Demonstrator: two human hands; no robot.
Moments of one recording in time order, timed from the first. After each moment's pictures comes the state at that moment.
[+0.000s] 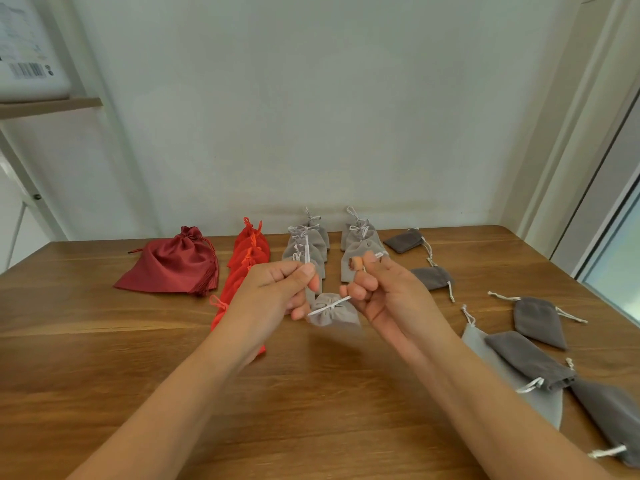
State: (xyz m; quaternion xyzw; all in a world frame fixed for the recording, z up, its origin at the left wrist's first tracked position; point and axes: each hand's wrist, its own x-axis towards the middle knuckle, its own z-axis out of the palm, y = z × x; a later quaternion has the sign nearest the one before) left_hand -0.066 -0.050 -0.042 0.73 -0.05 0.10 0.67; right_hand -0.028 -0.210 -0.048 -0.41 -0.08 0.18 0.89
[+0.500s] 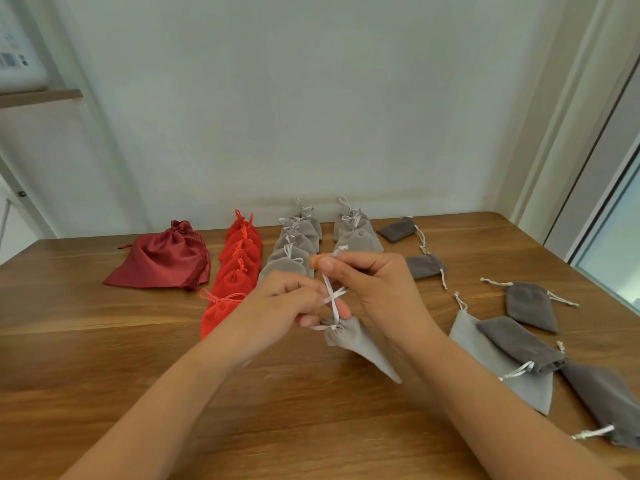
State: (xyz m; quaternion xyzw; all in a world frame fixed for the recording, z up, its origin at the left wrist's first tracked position) left_hand -0.082 -0.062 -0.036 0.79 -0.12 -0.06 0.60; right_hand -0.036 -0.214 -0.050 -0.63 -0.25 0.04 0.73
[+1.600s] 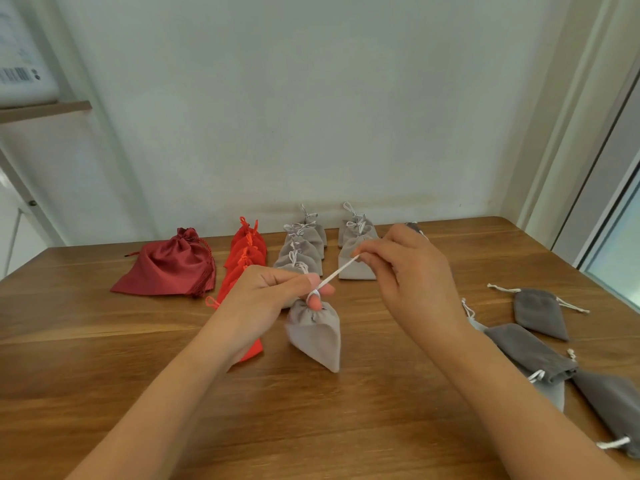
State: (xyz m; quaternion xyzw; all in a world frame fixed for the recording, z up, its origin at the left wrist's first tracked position) left_hand -0.071 -0.048 -0.037 0.76 -0.04 0.02 0.64; right_hand -0.018 -0.232 -0.046 -0.81 -0.29 -0.39 0.32
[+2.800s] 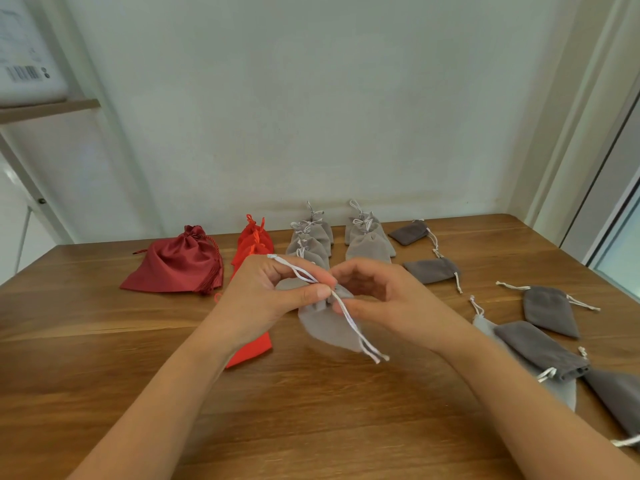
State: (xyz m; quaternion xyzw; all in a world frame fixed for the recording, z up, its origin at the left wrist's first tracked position) left_hand -0.076 -0.039 -0.031 0.77 -0.14 0.10 0.62; right_hand -0.028 -0.227 -0.049 -0.74 -0.36 0.10 0.55
